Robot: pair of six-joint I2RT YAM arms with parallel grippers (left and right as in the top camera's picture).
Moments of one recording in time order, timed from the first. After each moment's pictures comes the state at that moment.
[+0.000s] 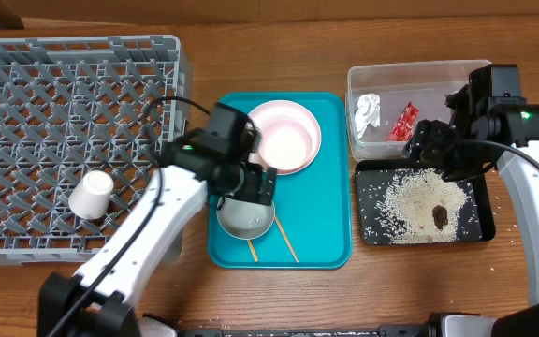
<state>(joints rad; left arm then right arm) -0.43 1.55 1.17 -0.91 0.17 -0.23 -0.03 1.50 1.39 -1.21 -0.23 0.30</state>
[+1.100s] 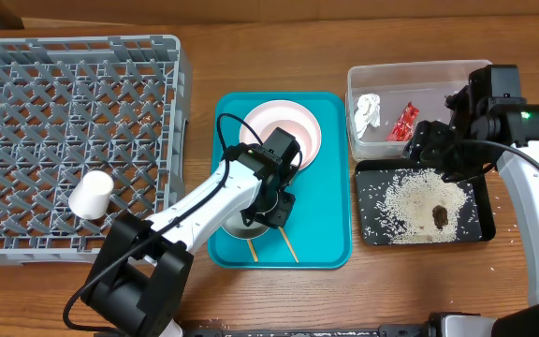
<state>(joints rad) -0.60 1.77 1.16 -0.92 0.15 -0.22 -0.03 1.50 1.39 -1.22 -0.23 0.30</state>
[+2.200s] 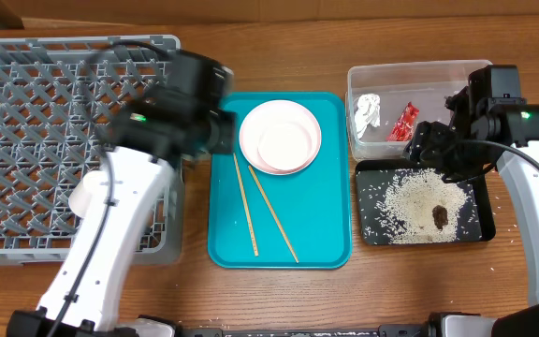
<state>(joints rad) -0.26 1.52 1.57 -1.10 0.07 -0.16 -0.03 1.50 1.39 -1.23 -0.23 0.30</state>
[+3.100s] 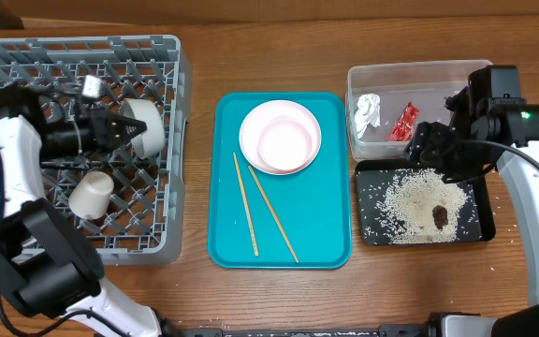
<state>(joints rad) 0.51 1.91 1.57 -1.27 1.08 0.41 -0.03 1.50 1.39 -1.23 -0.23 0.30</state>
